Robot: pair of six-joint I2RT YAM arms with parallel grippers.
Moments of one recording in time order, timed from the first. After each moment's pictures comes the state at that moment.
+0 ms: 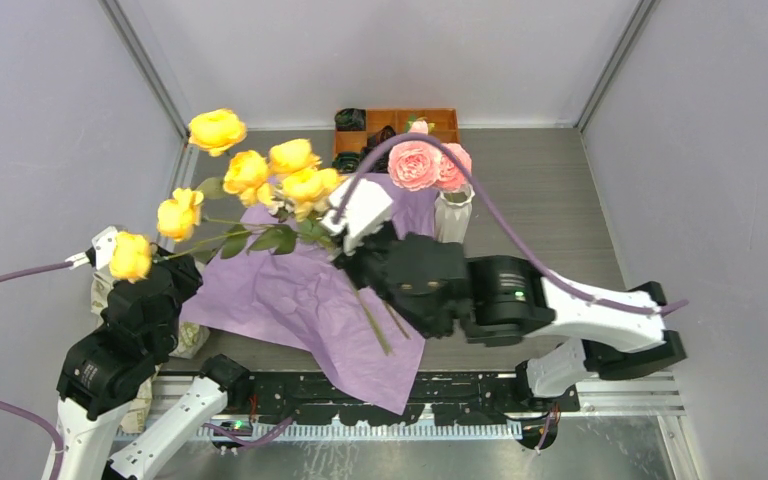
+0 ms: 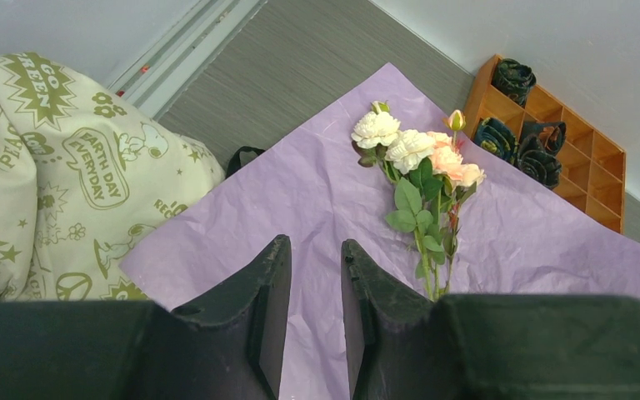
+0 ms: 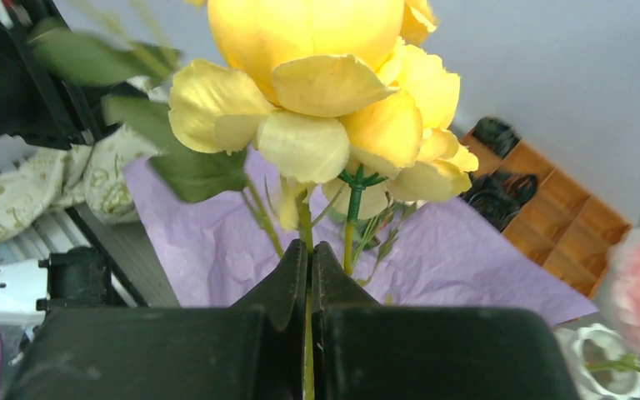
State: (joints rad) left arm -0.50 0.49 1.13 -1.07 -0.78 -0.71; right arm 1.55 1.49 1.96 -0.65 0.81 -0.01
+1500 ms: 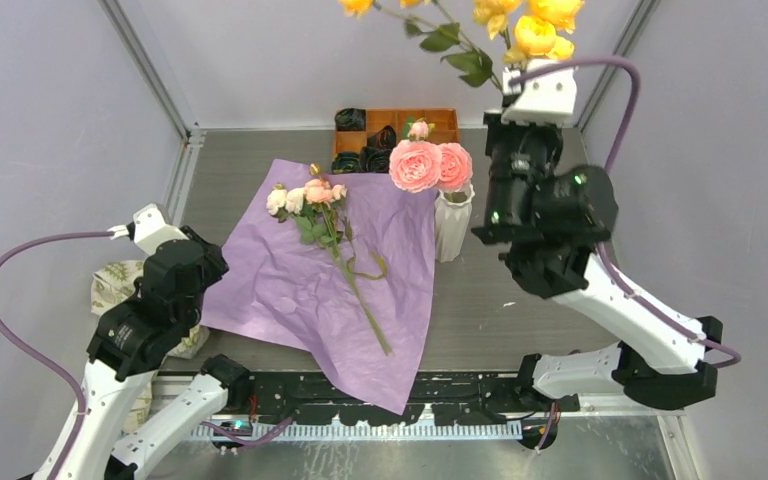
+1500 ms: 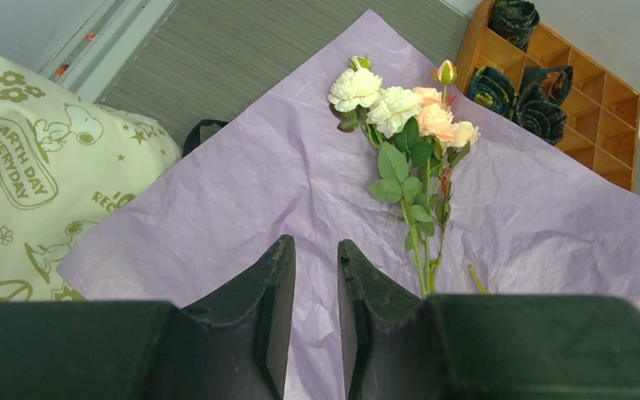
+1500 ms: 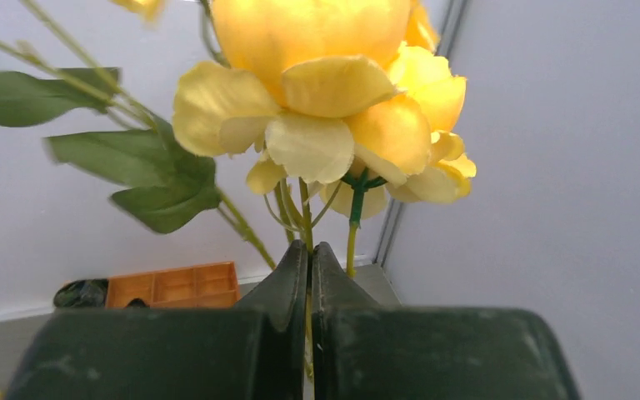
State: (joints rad) left arm -0.50 0.62 1.08 -0.98 -0.68 -0.72; right arm 1.07 1.21 1.64 0.38 1.20 -0.85
